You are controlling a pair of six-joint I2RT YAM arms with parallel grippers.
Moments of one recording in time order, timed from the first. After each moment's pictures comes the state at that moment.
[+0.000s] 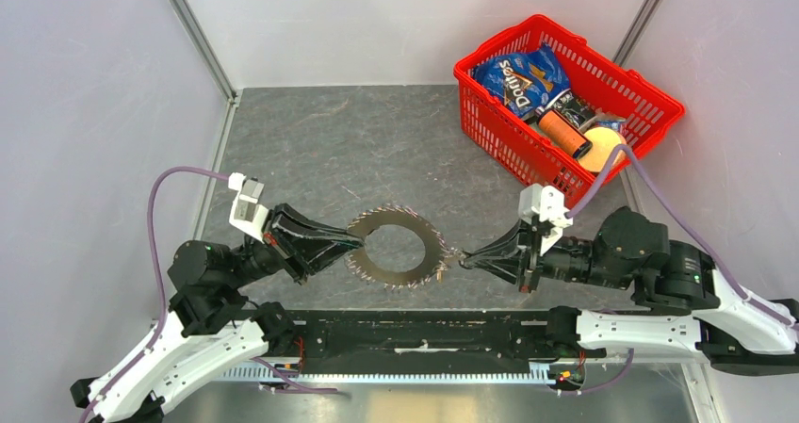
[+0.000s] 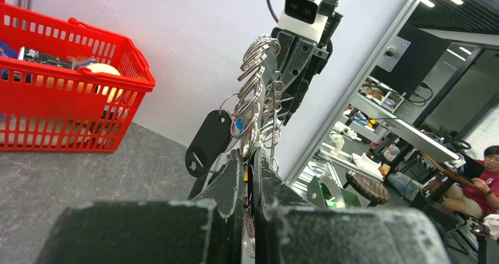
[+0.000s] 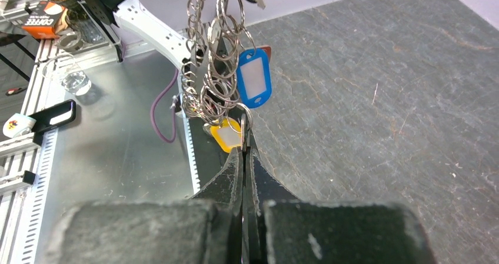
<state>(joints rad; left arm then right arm) -0.86 0.42 0.76 0.10 0.40 -0.68 1.31 0.72 1.25 -0.67 0.00 0.11</state>
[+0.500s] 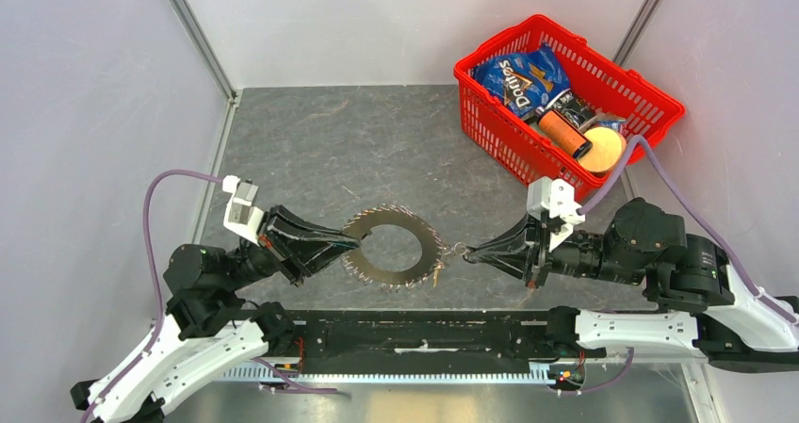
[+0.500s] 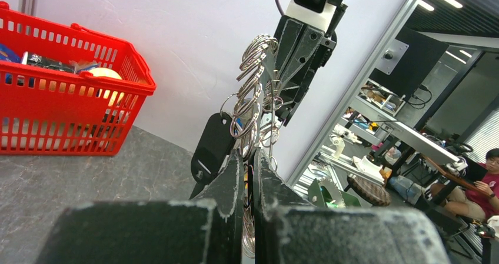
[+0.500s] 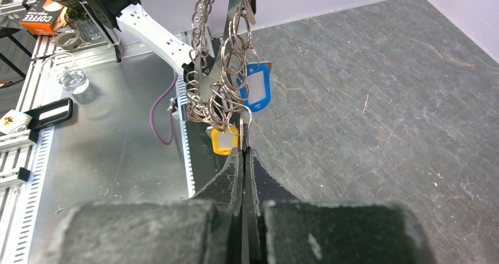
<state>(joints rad) -0.86 0.40 0.76 0.09 0.39 -0.68 1.31 0.75 1.37 -0.73 0.00 0.07</state>
